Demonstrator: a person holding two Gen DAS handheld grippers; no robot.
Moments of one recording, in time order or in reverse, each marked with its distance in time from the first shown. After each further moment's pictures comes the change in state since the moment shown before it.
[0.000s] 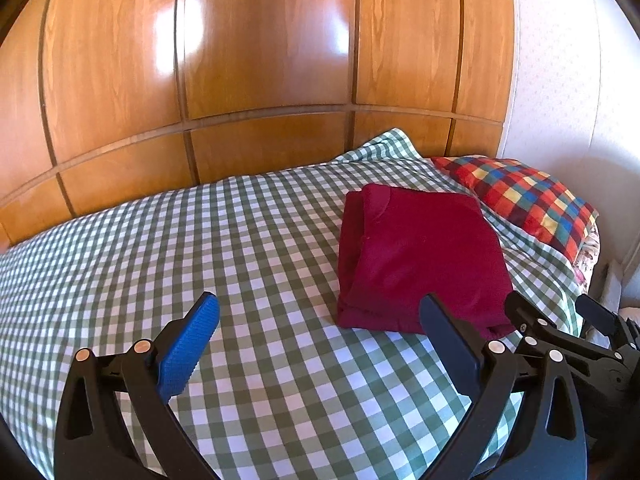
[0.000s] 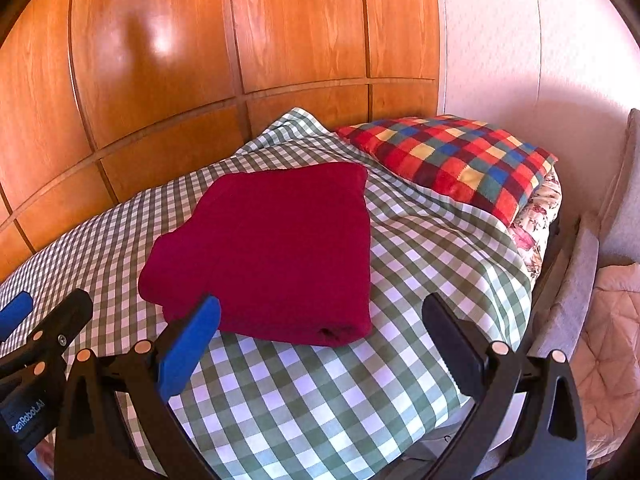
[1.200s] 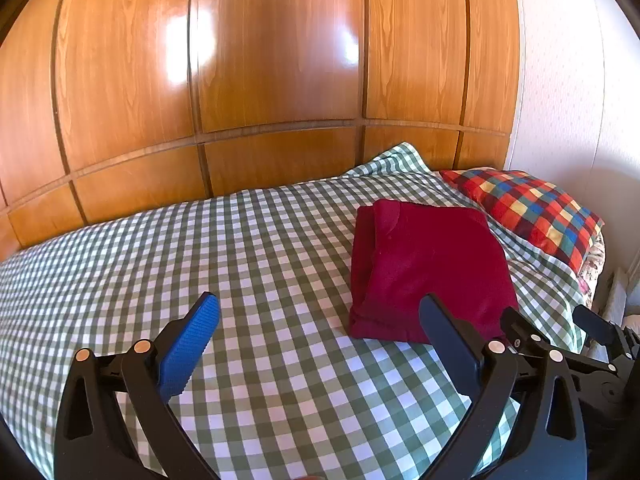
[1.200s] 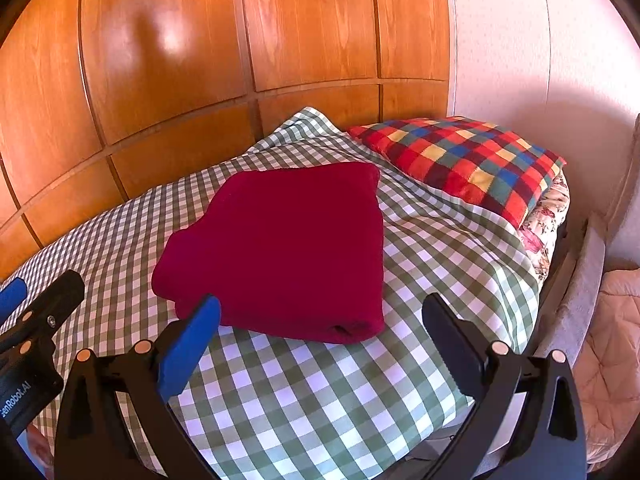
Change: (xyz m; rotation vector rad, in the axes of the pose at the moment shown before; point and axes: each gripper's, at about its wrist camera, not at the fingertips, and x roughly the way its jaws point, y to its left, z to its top) left arm -0.013 0.007 0.006 -0.003 -0.045 0.031; right arm -0.003 0.008 -0.002 -0.011 0.005 0.023
